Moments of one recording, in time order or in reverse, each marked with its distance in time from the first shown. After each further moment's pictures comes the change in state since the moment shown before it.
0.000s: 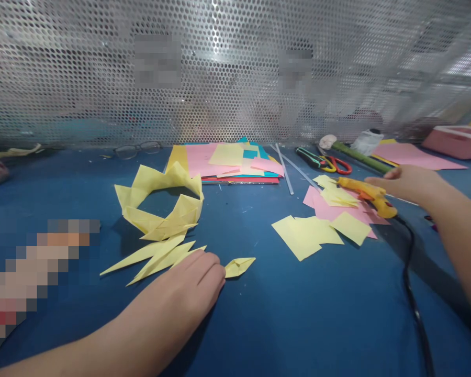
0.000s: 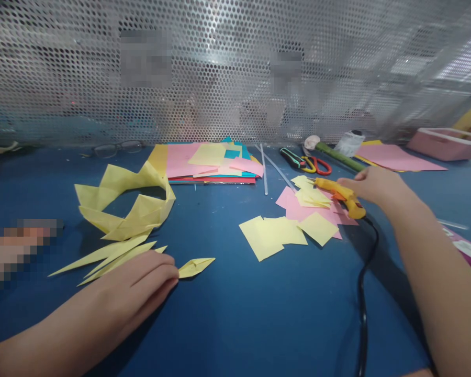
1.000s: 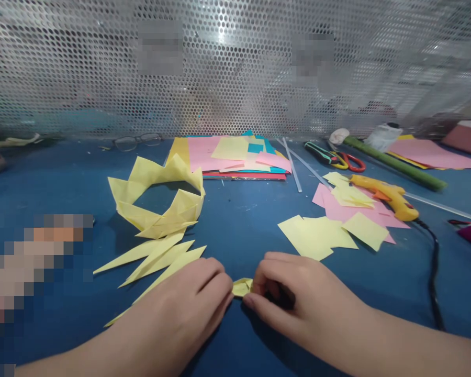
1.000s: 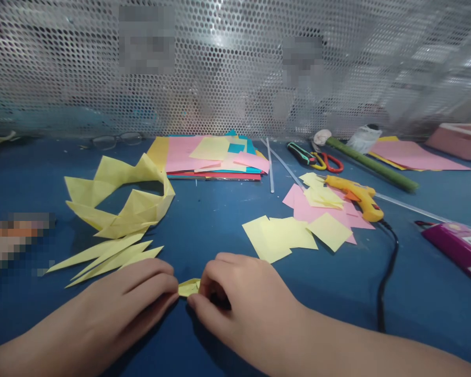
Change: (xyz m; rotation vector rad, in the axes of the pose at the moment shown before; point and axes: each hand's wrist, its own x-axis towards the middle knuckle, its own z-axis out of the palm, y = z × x) left_hand -0.010 0.003 0.005 0.056 -0.154 0.065; right_hand -0.195 -0.136 0.020 0.520 -0.741 -0.754
